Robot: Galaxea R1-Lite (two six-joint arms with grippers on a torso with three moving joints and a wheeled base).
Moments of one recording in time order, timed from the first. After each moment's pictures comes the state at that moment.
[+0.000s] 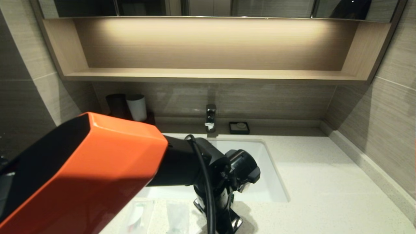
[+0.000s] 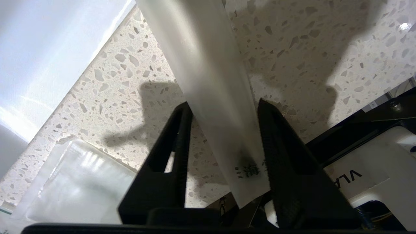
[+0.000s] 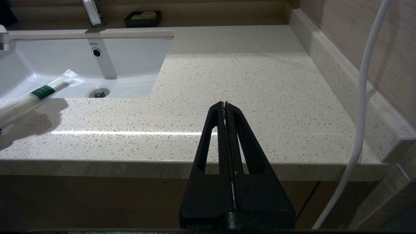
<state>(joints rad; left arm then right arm) -0.94 2.20 -1.60 0.72 0.01 -0.09 0.00 0.00 0.00 -0.01 0.01 0.03</state>
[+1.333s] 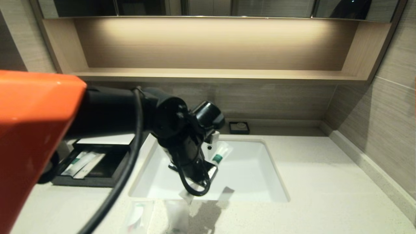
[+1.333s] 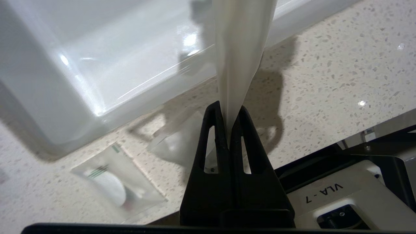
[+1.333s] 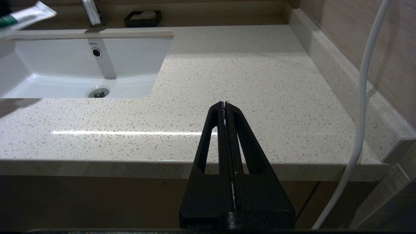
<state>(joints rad) -0.73 2.06 -1.75 0.86 0.02 -0.16 0.00 0.00 0.00 -0.01 0.01 0.03</state>
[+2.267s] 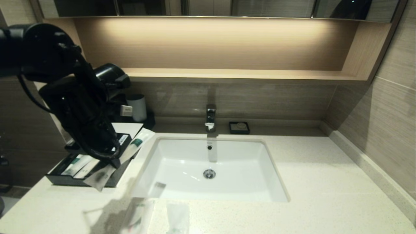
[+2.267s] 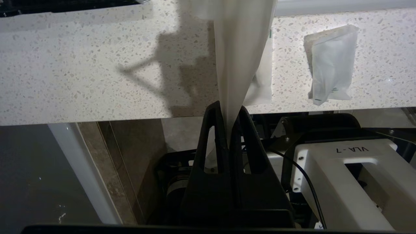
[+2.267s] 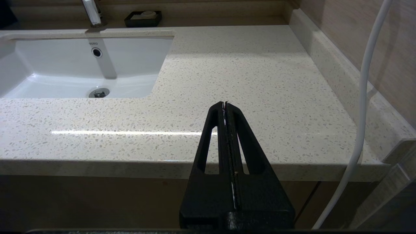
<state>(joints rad) -0.30 1.86 -1.83 1.33 0.01 -0.15 0.00 0.00 0.00 -0.01 0.01 0.03</state>
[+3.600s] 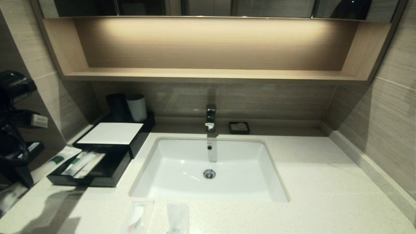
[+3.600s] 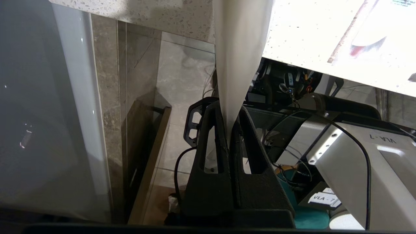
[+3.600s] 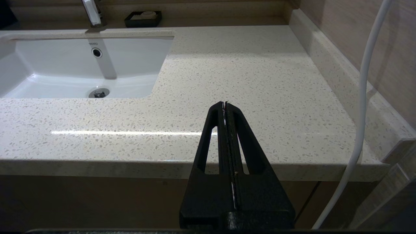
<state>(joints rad) 0.21 1.80 -1.78 1.52 0.00 0.05 0.00 0.00 0.00 -0.01 0.01 0.03</state>
